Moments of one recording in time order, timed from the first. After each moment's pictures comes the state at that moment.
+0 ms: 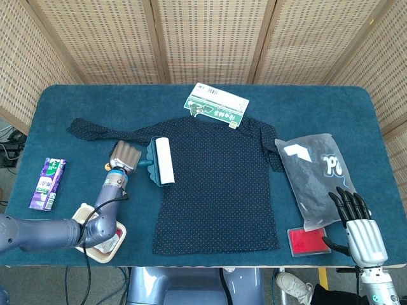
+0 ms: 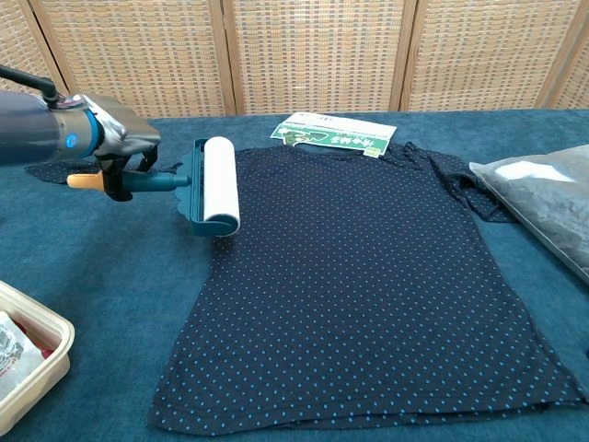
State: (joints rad) left arm -1.18 -1.47 -0.05 -1.50 0.18 1.00 1.32; right arm 0.05 -1.21 0.01 -1.59 -1.64 1.55 0.02
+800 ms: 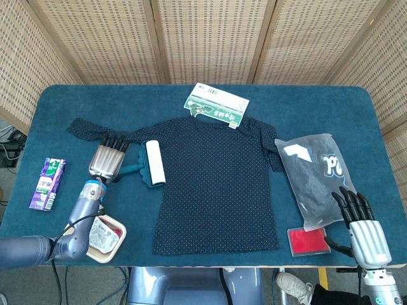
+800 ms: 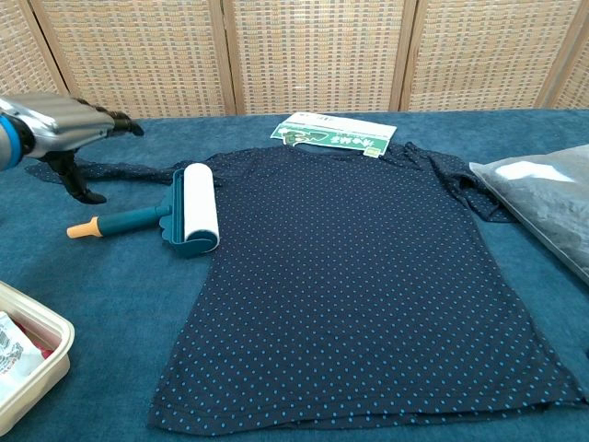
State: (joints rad) left arm -0.96 -1.39 0.01 -1.60 0.59 1.14 0.87; right arm 0.04 -1.19 0.02 -1.60 -1.63 1.58 0.03
